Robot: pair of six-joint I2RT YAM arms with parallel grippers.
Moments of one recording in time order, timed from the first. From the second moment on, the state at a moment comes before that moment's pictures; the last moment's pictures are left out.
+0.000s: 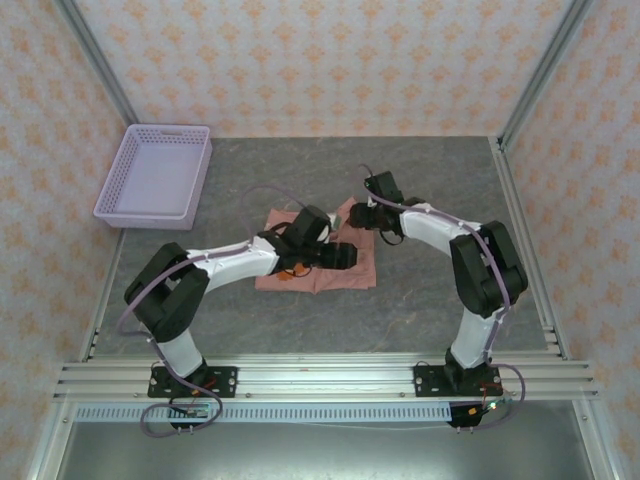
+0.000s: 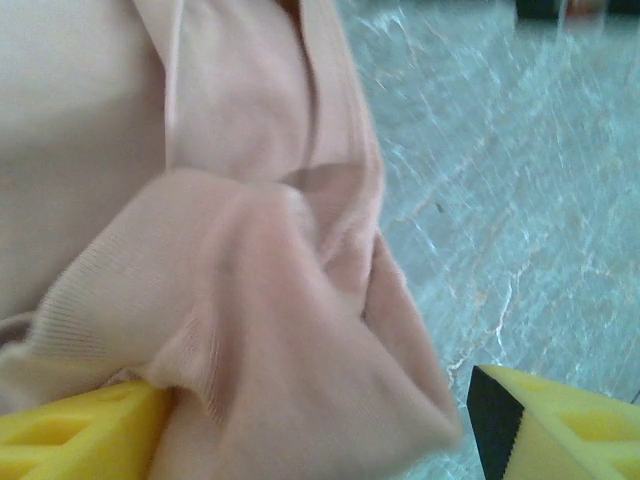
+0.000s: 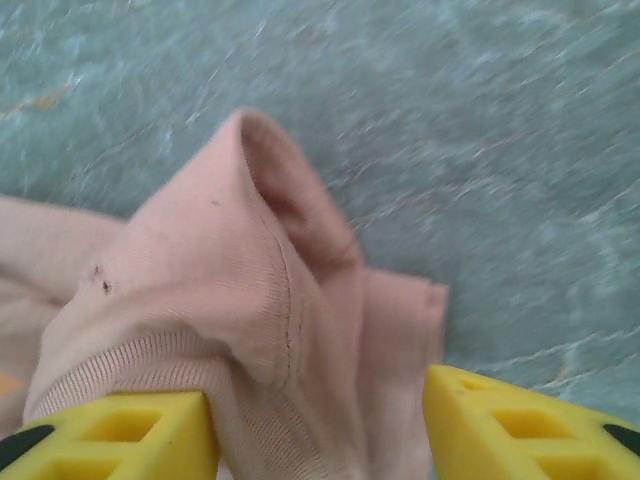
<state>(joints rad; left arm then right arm) -0.73 1.74 1.05 -0.16 0.24 -0.64 0.41 1.82 1.19 -0.29 -0.02 0.38</state>
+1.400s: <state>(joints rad) -0.68 1.64 1.07 -0.39 0.09 -0.44 0.30 1.96 1.34 -0.43 -0.20 0.53</state>
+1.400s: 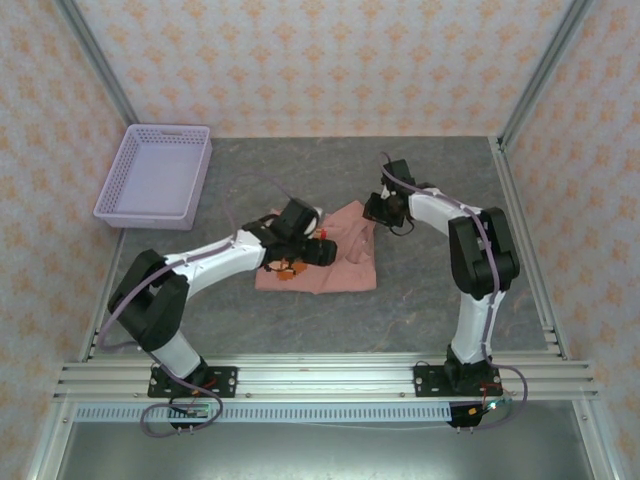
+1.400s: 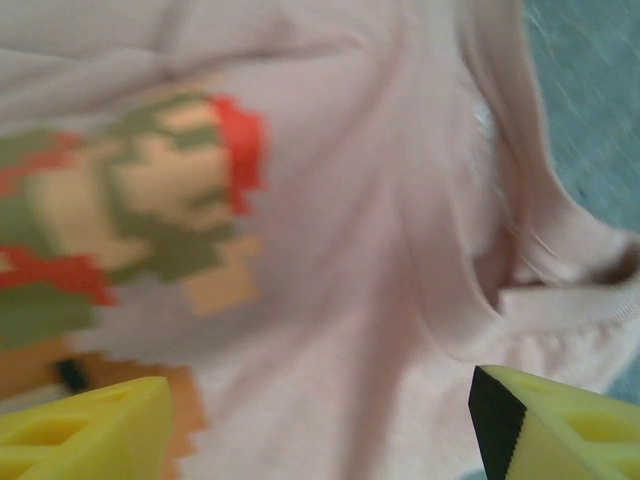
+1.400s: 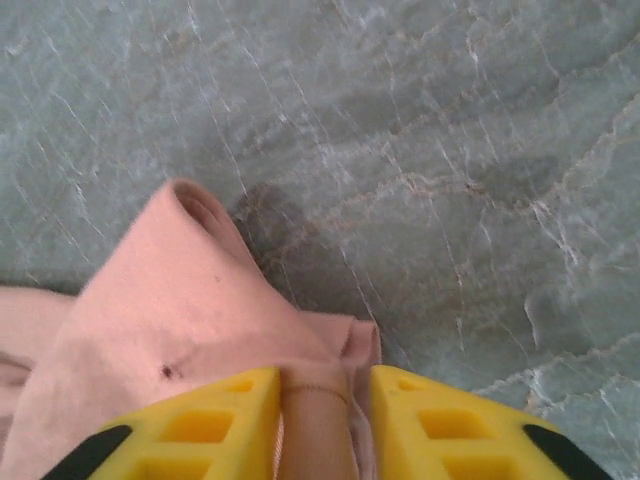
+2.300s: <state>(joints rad) -0.58 1.60 1.11 -0.30 0.26 -0.38 0.26 1.58 1.12 -0.53 -0.18 0.46</state>
